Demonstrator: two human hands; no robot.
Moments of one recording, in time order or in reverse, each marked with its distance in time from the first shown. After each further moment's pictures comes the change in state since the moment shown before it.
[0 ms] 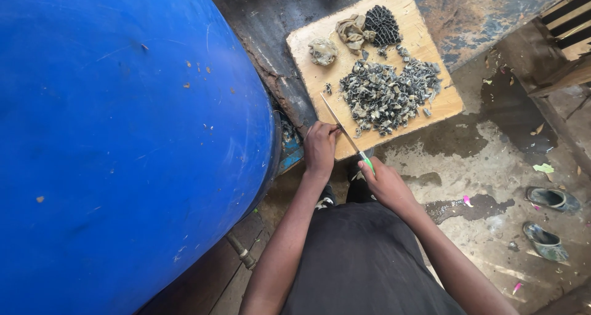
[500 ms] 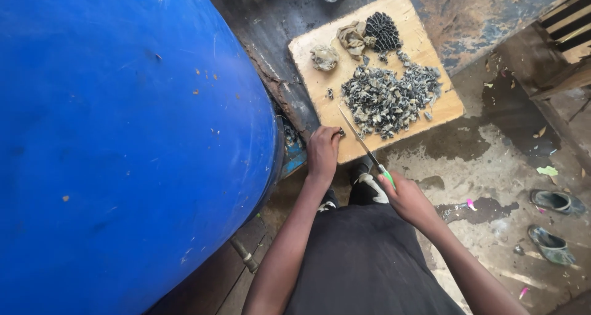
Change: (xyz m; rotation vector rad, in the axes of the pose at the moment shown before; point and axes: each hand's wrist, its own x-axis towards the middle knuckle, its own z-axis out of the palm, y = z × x) left_hand -0.002 0.000 0.002 -0.011 -0.016 0.037; right_hand -0.025 0.028 -0.014 0.005 0.002 0.044
